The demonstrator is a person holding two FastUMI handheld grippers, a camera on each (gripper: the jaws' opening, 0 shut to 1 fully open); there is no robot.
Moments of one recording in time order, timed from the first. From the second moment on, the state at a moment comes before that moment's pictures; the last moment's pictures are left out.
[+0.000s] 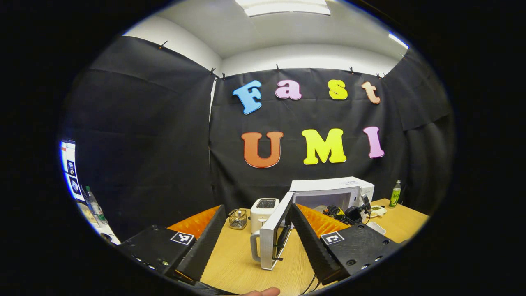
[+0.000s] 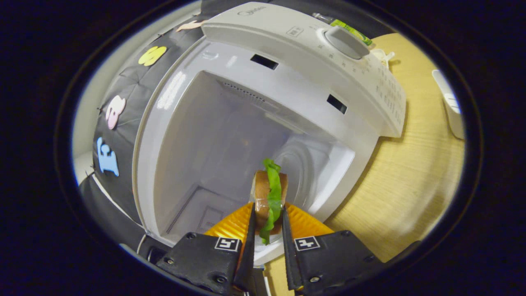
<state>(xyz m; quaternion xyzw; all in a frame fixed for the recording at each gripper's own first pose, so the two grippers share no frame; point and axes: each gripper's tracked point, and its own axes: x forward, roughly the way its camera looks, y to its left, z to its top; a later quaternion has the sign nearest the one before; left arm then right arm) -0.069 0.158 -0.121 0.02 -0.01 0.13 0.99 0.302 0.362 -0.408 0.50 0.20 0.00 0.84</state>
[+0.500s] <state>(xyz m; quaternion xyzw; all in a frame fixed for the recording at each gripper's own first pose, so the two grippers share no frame) -0.058 0.159 -0.132 0.03 0.01 0.15 0.99 0.305 0.331 -0.403 0.22 0.14 -0.06 0.96</state>
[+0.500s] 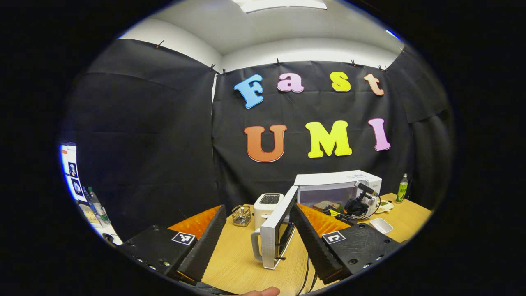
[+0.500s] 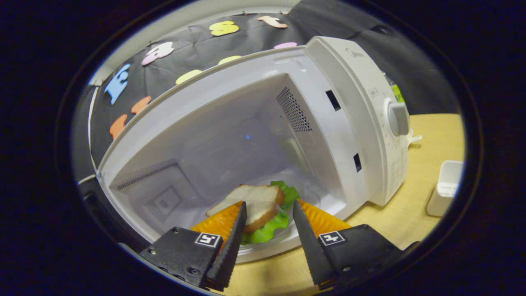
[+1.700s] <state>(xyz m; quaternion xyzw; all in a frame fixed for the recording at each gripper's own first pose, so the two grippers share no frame) -0.036 0.291 -0.199 0.02 0.01 0.21 0.98 0.088 0.253 -0.245 0.05 0.04 0.12 0.99</state>
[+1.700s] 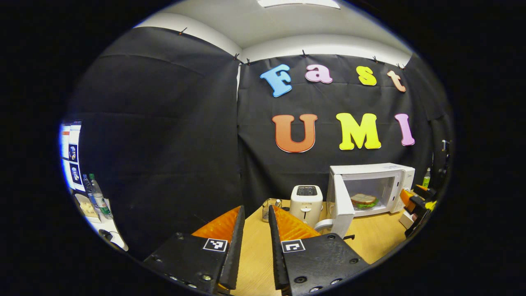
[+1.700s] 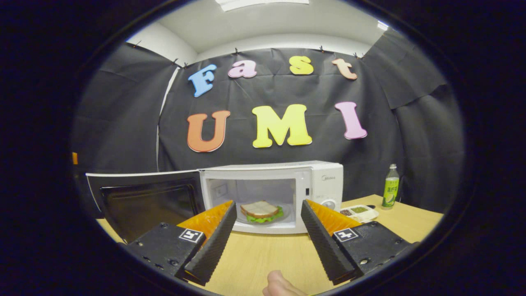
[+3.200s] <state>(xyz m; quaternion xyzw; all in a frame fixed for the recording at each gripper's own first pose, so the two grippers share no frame) 0.015 0.152 -0.277 -0.03 0.04 -0.05 1.00 -0.033 0.040 -0.118 0.08 0.01 0.08 0.99</state>
